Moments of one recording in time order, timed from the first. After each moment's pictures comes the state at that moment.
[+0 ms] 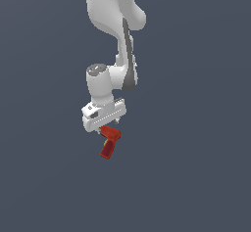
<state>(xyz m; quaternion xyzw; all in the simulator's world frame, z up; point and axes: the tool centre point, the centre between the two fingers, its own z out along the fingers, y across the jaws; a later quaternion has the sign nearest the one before) 0.000 -0.083 0.073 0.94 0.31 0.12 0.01</state>
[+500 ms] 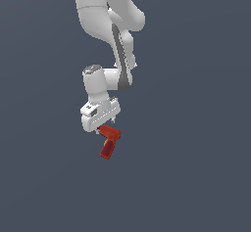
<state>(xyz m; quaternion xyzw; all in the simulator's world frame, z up) -0.010 -0.098 0.055 0.89 0.42 0.18 0.03</state>
